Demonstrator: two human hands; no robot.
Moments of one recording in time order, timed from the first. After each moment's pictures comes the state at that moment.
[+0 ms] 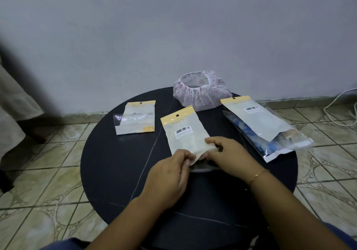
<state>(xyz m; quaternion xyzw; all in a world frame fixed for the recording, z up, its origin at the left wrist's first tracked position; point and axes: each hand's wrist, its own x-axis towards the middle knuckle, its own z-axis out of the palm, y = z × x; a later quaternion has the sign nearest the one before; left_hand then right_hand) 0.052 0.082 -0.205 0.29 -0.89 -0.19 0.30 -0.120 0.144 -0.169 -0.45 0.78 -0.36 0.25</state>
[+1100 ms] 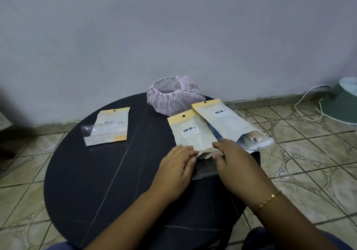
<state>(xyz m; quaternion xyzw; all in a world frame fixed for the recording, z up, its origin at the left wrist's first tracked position) -0.032 0.095 -0.210 0.26 -0.90 -0.27 0.23 -0.141 0.216 -0.132 -0.47 0.84 -0.27 0.07</state>
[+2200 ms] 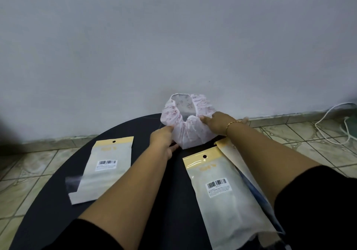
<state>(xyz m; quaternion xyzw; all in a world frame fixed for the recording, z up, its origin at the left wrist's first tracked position) -0.137 -0.127 -0.159 0.49 -0.37 -0.72 0.33 -0.296 -0.064 -0.132 -0.38 0.89 -0.14 0.20</state>
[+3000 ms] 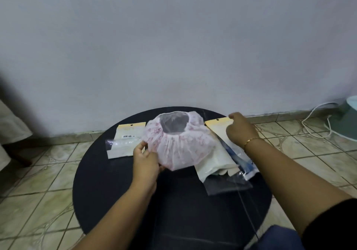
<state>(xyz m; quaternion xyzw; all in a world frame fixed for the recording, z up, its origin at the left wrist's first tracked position) 0.017 0.057 -0.132 0.43 -0.42 -0.65 0.46 -0.214 0.118 -0.100 -0.34 0.88 -0.32 0.08</state>
